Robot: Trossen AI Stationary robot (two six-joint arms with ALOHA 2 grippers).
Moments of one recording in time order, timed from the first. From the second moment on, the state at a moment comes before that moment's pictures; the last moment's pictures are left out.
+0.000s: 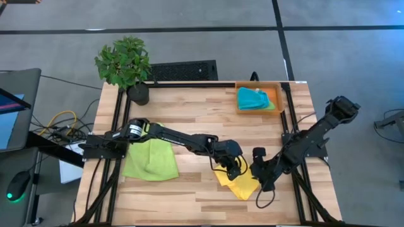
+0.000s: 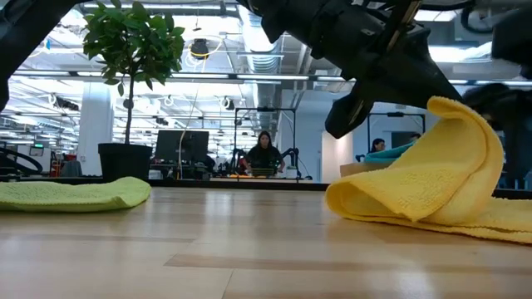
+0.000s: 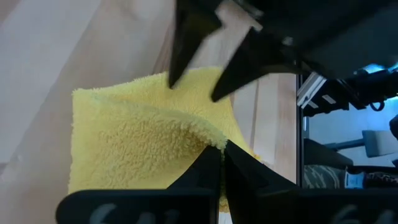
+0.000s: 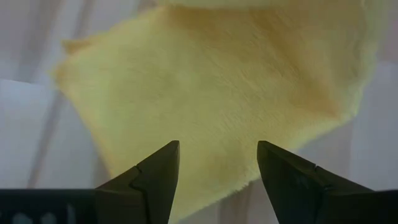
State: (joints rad) left arm -0.15 2.28 1.84 -0.24 0.21 -0.67; right arm 0.71 1.30 0.56 -0.38 0.23 0.42
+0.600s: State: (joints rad) left arm -0.15 2.28 1.90 -0.22 0.21 -0.64; right arm 0.58 1.37 0.47 -0.29 0.22 0.47
